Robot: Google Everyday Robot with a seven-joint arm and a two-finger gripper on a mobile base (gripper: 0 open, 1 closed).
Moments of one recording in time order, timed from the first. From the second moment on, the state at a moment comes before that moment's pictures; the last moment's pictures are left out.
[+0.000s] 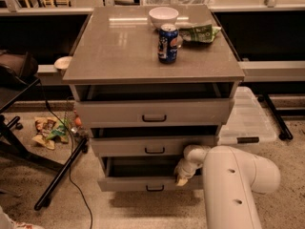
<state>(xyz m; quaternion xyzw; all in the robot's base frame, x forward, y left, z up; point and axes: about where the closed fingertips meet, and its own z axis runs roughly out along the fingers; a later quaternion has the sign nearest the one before) 0.620 -0.152 0.164 -0.72 0.68 0.10 0.11</state>
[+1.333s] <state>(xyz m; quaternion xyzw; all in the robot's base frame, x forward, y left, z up) 0.573 -0.159 0.167 -0.69 0.71 0.13 0.06</state>
